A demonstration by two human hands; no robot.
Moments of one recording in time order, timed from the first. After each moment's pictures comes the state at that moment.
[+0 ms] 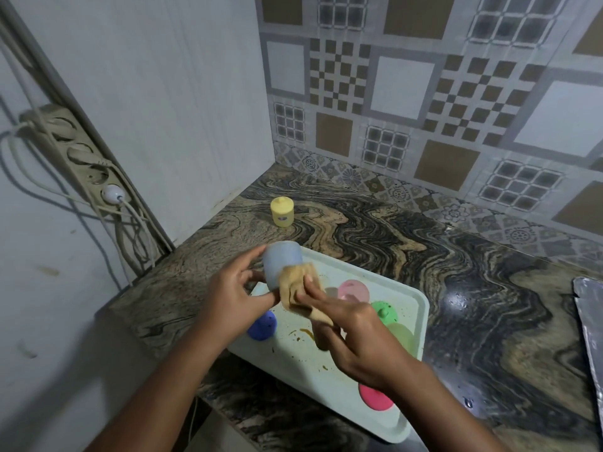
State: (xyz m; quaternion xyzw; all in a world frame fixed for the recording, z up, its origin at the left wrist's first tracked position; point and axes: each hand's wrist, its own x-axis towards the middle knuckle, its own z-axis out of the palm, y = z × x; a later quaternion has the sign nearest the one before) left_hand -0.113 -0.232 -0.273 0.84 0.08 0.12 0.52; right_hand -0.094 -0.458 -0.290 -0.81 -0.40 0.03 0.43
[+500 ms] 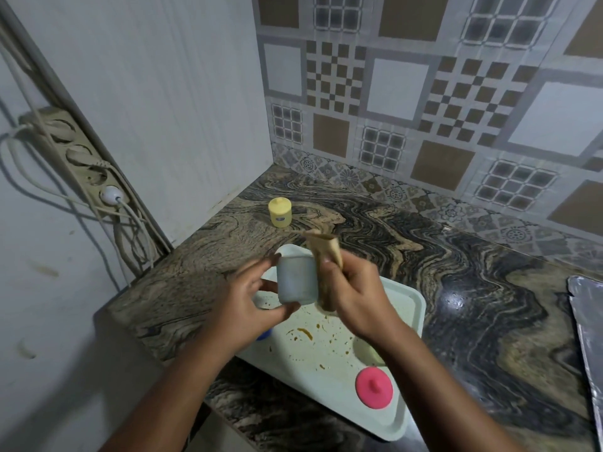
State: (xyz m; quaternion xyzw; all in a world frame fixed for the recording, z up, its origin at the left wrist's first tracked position) left_hand -0.120 -0.247 -0.280 0.85 0.02 0.10 0.52; right_hand -0.068 -0.436 -0.259 -0.78 -0.20 0.01 0.59
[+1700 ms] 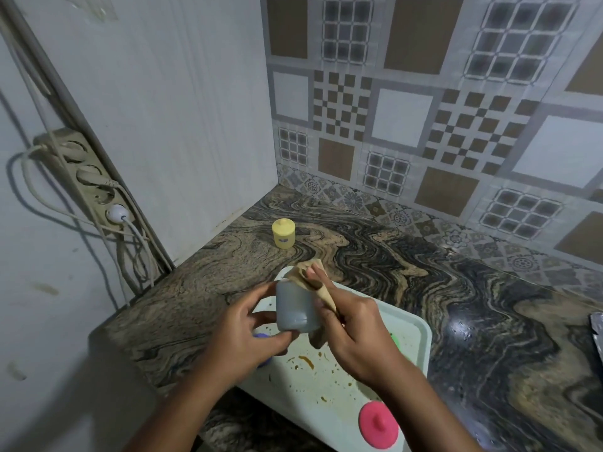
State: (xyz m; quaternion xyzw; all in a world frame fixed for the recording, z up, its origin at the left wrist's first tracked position) left_hand -0.122 -0.248 -0.277 0.75 0.06 0.05 0.66; right_hand -0.066 -0.443 -0.276 -0.82 -0.30 0.00 0.49
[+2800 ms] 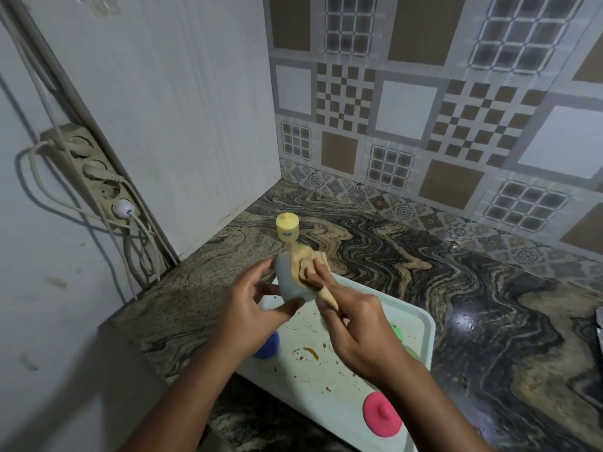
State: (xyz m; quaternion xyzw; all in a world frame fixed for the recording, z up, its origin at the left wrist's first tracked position) left_hand -0.108 -0.249 -0.266 0.81 0.08 0.14 0.56; right_hand -0.075 -0.443 -0.269 -0.81 -0.33 -0.04 0.48
